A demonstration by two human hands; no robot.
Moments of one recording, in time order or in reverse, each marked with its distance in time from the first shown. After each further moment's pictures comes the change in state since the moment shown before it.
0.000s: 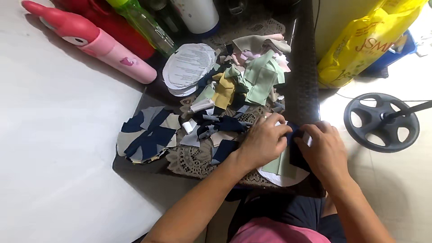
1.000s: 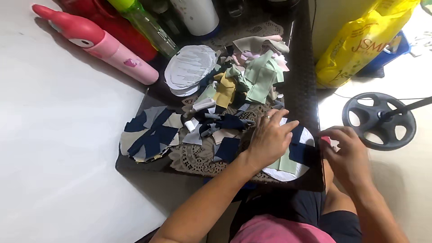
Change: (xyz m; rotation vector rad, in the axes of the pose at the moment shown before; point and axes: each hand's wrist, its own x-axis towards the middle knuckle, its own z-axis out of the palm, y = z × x) left_hand 0.000 0.012 0.015 0.052 0.070 -0.031; right_hand -0.027 0.040 -0.020 0.183 0.063 0.031
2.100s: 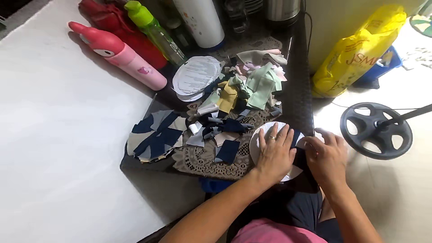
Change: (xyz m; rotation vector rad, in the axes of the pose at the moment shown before) left_hand -0.024 0.037 0.024 0.174 -0.148 -0.185; right_hand -0.003 -0.011 0.026 -0.225 0.127 -0.135
